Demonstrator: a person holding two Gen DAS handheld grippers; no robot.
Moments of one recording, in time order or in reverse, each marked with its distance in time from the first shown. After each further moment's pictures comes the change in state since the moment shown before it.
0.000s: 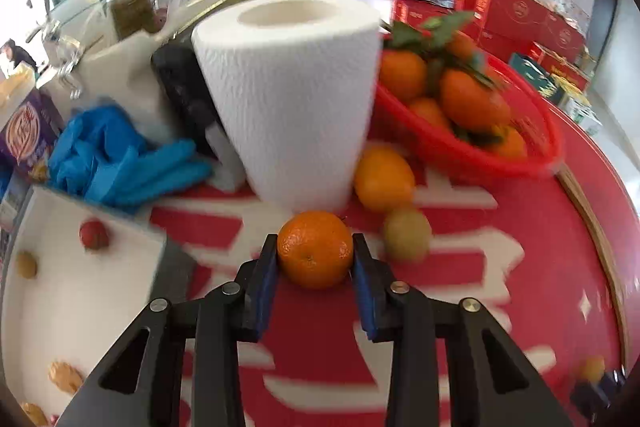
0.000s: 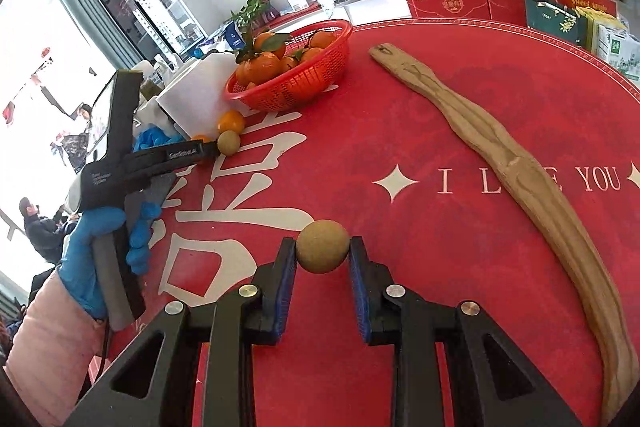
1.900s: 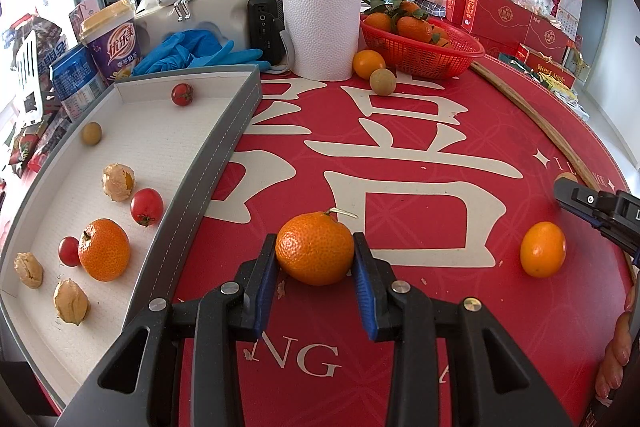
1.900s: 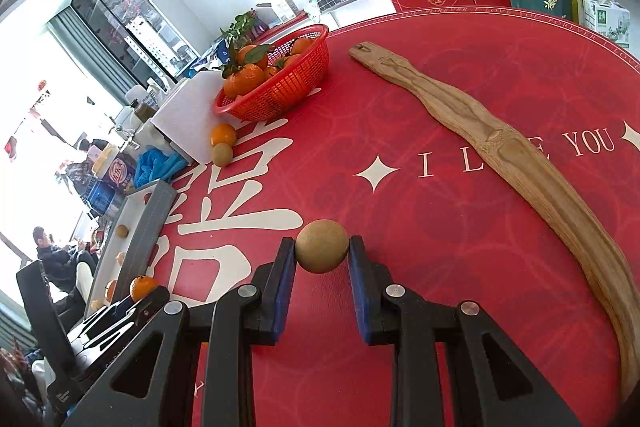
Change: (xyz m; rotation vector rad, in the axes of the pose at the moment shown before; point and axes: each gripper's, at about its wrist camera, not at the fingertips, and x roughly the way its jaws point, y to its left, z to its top) left arm -0.087 0.018 -0.129 -0.020 -0.071 0.016; right arm -0.006 -0.018 -0.006 0.091 -0.028 0.029
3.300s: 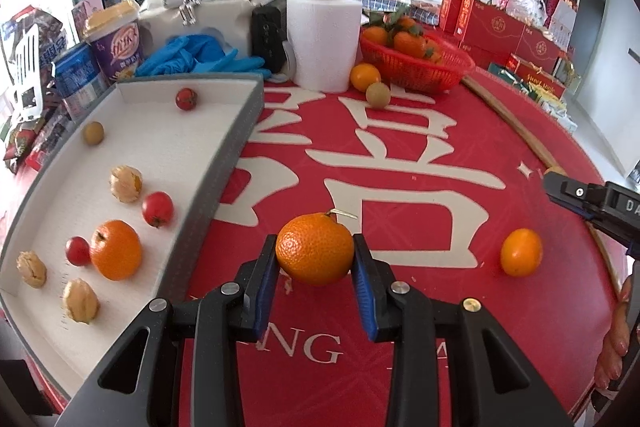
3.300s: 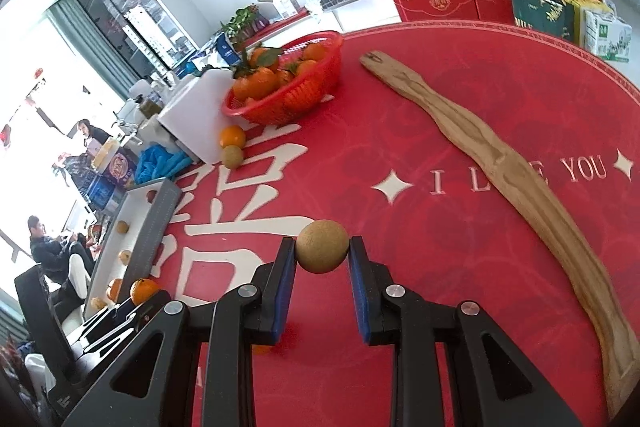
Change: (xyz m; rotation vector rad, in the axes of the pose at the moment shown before) left arm -0.021 0.013 0.003 -0.023 -0.015 -0.058; right arm -0.011 0.024 0.011 -0.040 0.014 -0.029
